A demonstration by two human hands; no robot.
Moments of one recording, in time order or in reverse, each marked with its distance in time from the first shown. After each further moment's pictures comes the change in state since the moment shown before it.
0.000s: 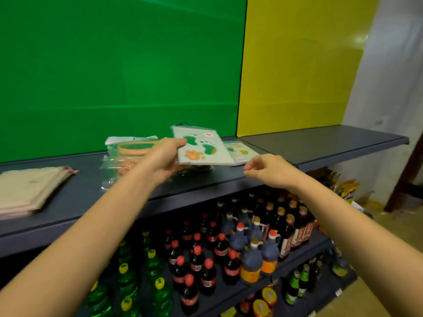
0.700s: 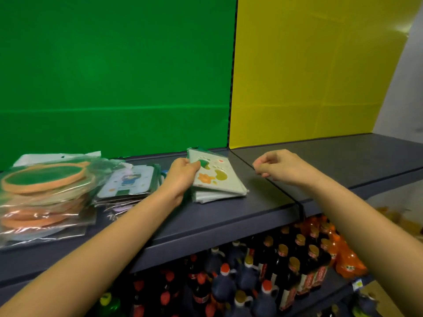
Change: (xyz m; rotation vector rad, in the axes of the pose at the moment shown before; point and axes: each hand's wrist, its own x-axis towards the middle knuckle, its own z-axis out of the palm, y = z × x) left_hand 0.179 -0.065 0.108 0.357 0.202 0.101; right_hand 0.164 0.131 -0.051 0.240 -0.032 0.050
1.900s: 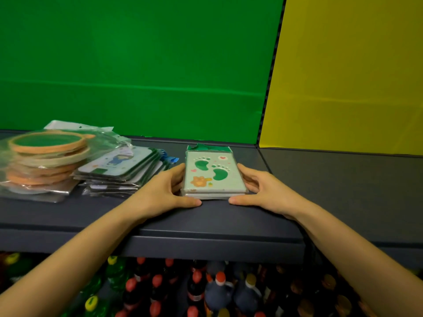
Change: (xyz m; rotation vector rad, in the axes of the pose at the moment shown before) left_hand -0.024 -0.032 0.009 0.274 -0.077 0.059; right_hand 0.088 0.061 0.042 0.298 -0.653 -0.410
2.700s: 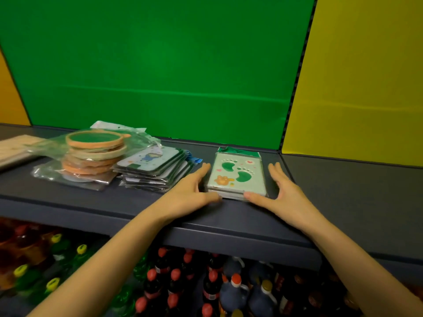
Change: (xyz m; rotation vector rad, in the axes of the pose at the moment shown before) left_hand -0.020 0.018 0.014 0.154 0.145 -0.081; right_hand -0.022 -0.017 0.018 -0.288 0.300 0.004
